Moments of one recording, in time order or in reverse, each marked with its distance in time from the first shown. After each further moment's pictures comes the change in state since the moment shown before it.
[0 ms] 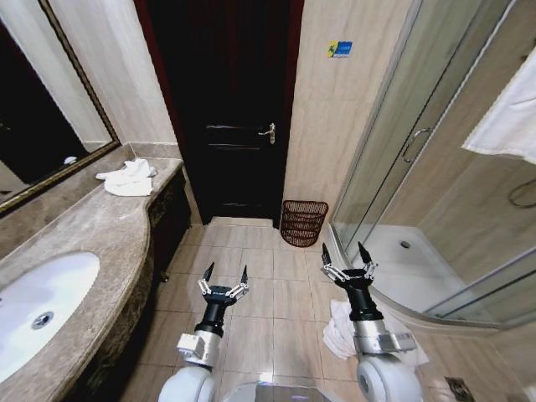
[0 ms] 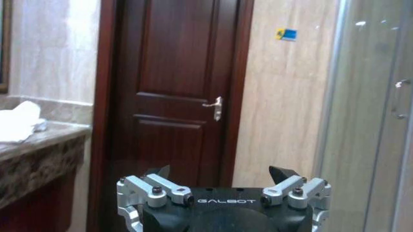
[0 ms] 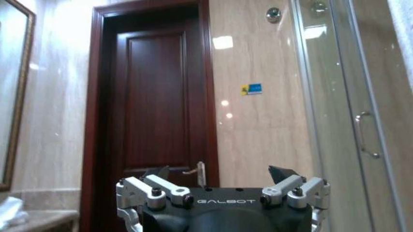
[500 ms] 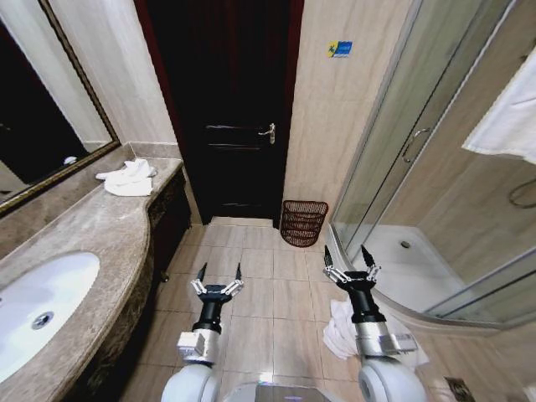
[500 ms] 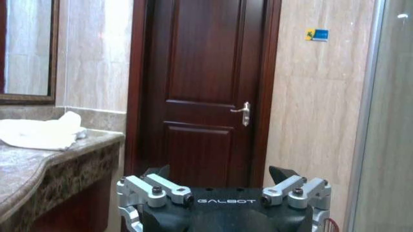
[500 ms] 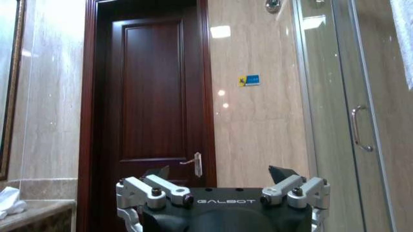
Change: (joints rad) left arm -0.012 0.000 -0.013 -0.021 0.024 0.006 -0.104; right arm -0.030 0.018 -0.010 0.049 -0.023 -0.062 0.010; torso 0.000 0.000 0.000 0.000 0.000
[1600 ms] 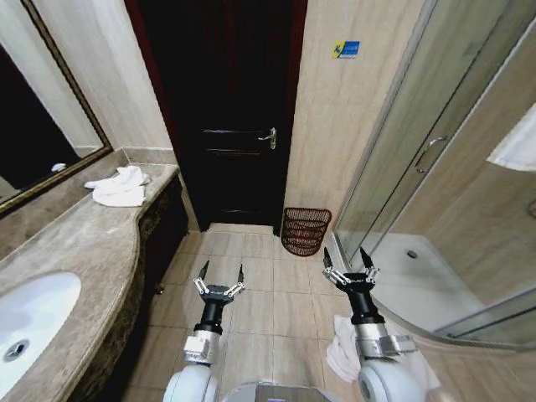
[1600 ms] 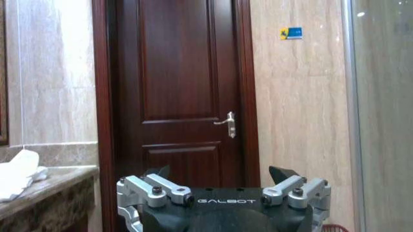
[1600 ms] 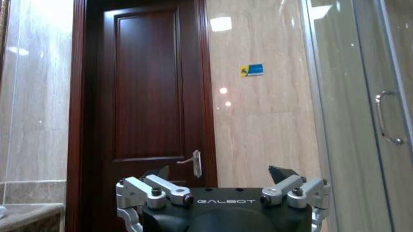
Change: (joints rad) left arm -0.018 0.000 -0.023 0.081 0.122 -0.139 0.069; right arm 0.005 -0.009 0.009 -0.038 0.028 0.028 -0.019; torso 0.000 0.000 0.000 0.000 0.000
